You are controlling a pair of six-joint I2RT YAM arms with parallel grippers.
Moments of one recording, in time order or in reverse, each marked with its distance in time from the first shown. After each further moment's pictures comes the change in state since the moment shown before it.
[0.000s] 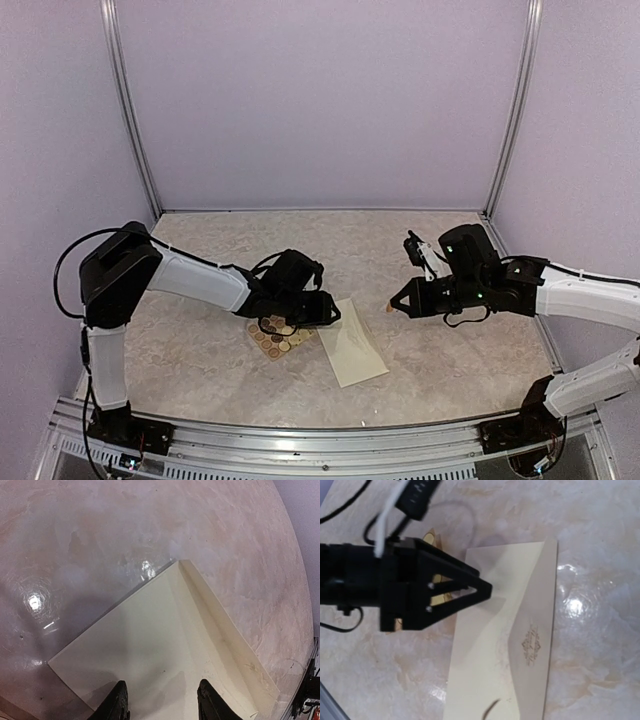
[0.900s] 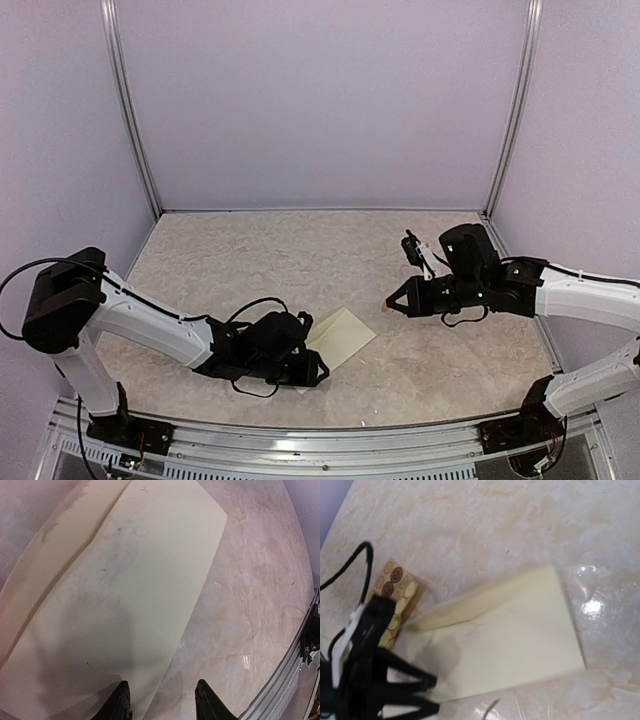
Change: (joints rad) left arm -0.283 -0.275 -0.391 0.071 -0.152 -0.208; right arm -0.001 0.002 -0.006 0.041 -0.054 0.025
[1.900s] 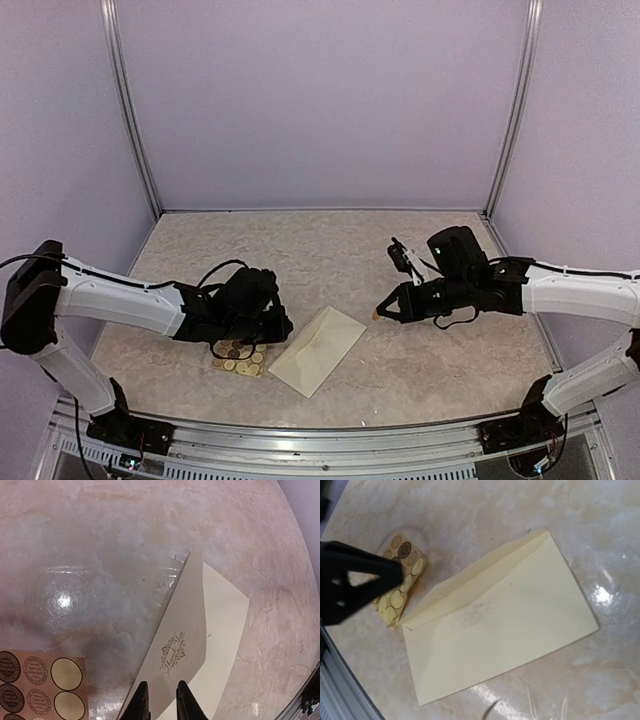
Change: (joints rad) left arm 0.183 -0.196 0.027 -0.198 -0.138 0.072; right arm 0.003 0.072 0.003 0.030 -0.090 -0.050
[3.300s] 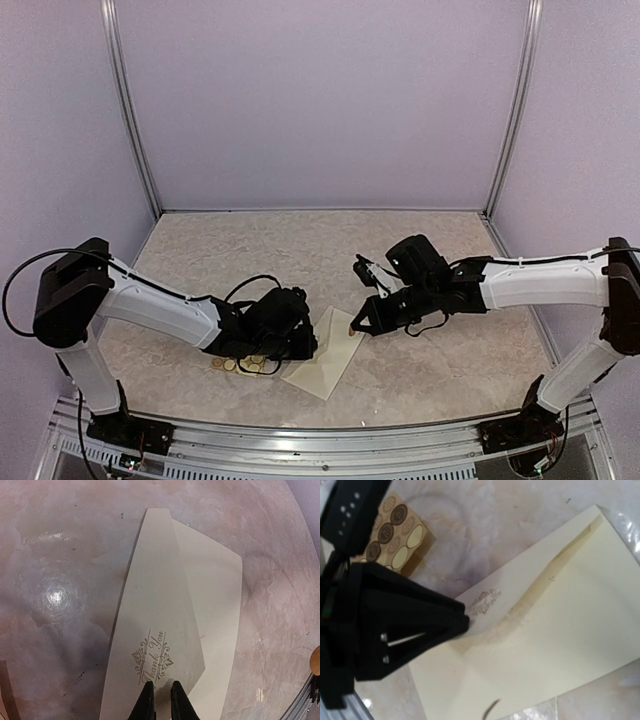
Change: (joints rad) left arm -0.093 0.226 0.075 0.112 0.024 -0.002; right arm 0.103 0.240 0.119 0.015 0.007 -0.018
